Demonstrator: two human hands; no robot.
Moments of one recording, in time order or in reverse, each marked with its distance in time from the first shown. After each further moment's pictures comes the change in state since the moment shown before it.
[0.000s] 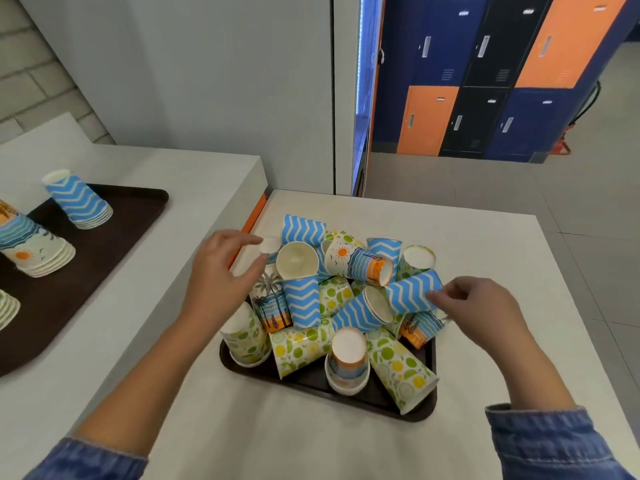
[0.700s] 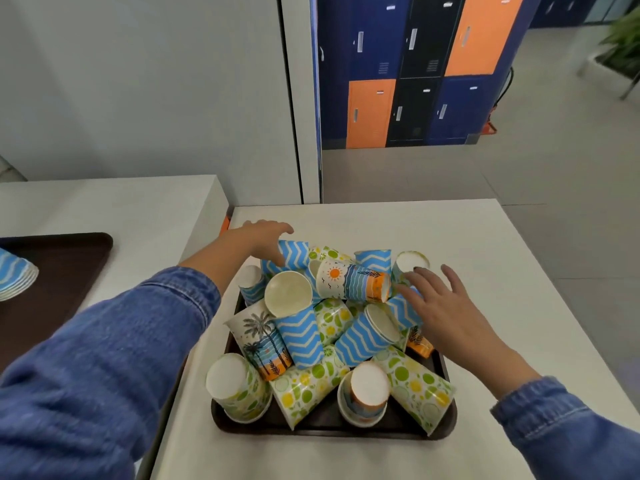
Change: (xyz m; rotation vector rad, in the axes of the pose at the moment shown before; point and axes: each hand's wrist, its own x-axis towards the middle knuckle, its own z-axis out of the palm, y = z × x) left_hand 0.184 -0.044 0.121 0.660 -0.998 0.191; right_hand 0.043 0.018 0.073 -0.824 0.197 -0.578
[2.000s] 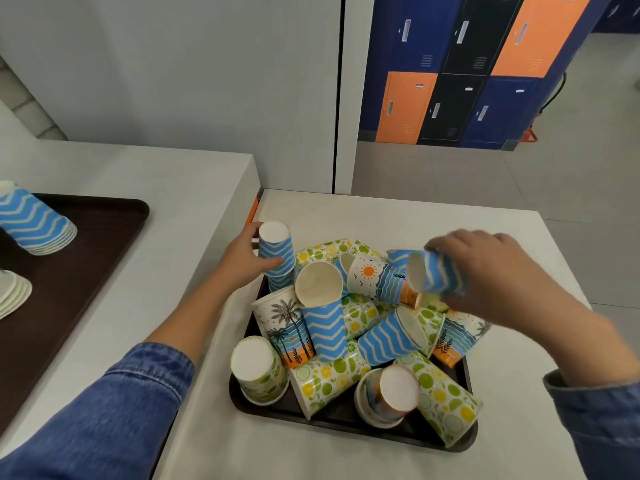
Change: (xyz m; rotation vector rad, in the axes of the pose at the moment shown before) left_hand -0.063 -0.055 0.080 -1.024 0.517 -0.149; right_hand 0.056 -0.002 -0.115 0.146 -0.156 -0.039
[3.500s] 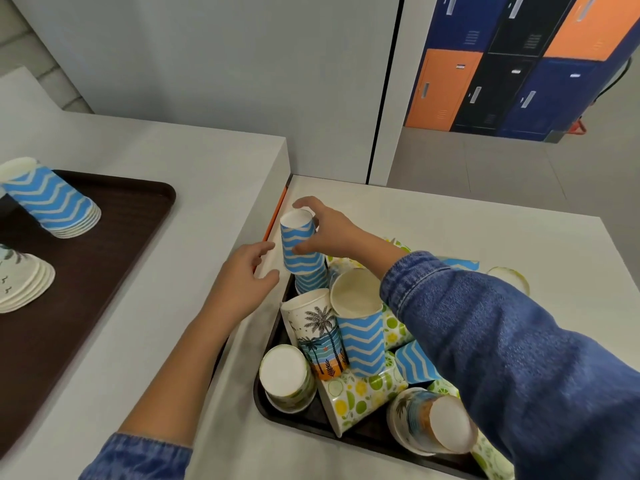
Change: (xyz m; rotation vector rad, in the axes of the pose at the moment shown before) left_hand -0.046 -0.013 -0.029 0.130 0.098 -0.082; right_hand 0.215 -0.153 0.090 0.864 -0.221 -0.048
